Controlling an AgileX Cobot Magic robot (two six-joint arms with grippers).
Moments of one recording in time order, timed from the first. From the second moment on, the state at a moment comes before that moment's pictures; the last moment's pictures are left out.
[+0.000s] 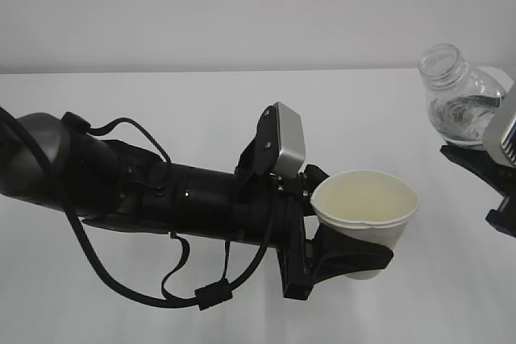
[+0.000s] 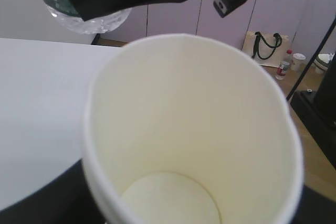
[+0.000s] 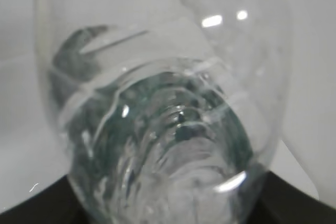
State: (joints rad) left arm -0.74 2.05 -0.98 1.09 -1.03 -0.62; right arm 0.15 1.11 -0.47 -1.12 -0.21 0.24
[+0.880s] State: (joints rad) left arm -0.77 2.05 -0.99 1.09 -1.02 -0.63; right arm 0.15 1.11 -0.47 -1.25 -0.17 0.24
